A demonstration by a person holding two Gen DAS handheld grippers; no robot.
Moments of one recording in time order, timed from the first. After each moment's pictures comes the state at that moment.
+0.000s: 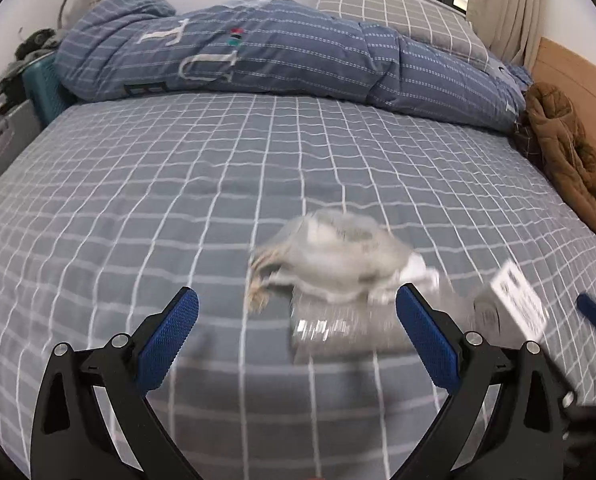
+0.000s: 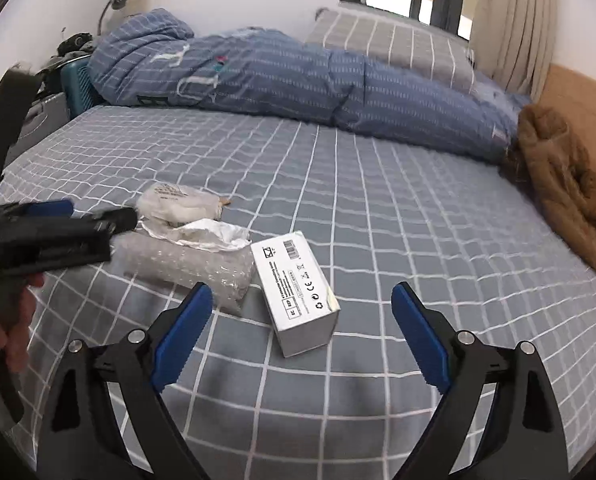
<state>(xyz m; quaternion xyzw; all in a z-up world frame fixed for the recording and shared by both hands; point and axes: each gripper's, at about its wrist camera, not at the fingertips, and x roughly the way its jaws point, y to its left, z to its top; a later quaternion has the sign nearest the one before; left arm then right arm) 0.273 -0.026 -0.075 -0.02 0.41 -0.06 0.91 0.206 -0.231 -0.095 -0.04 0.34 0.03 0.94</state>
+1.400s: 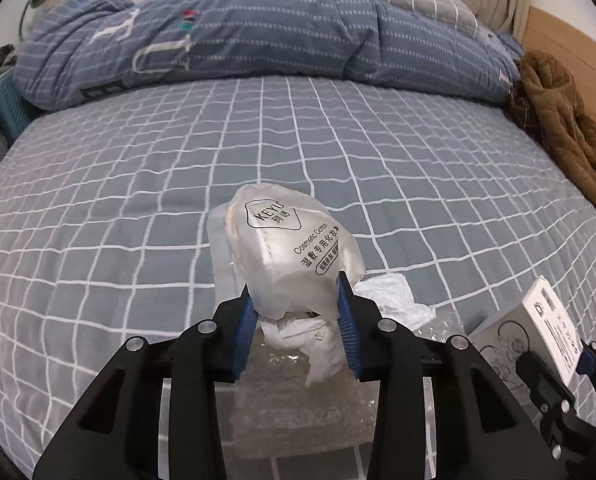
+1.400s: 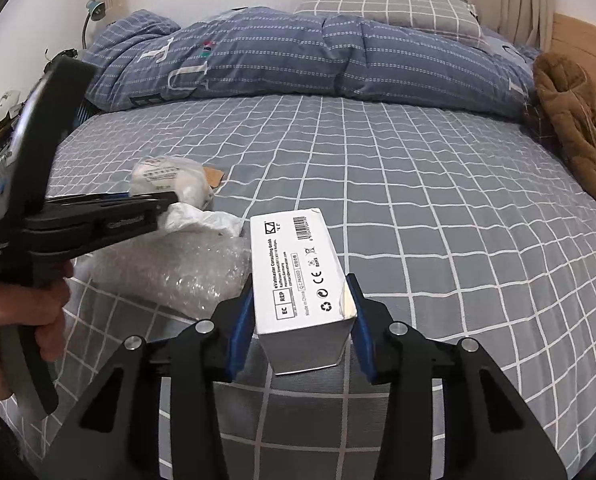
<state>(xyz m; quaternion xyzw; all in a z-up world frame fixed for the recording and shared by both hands) 0.324 -0.063 -0.098 0.02 0.44 -0.08 0.90 0.236 -0.247 -0.116 0.01 0.37 0.04 0.93</state>
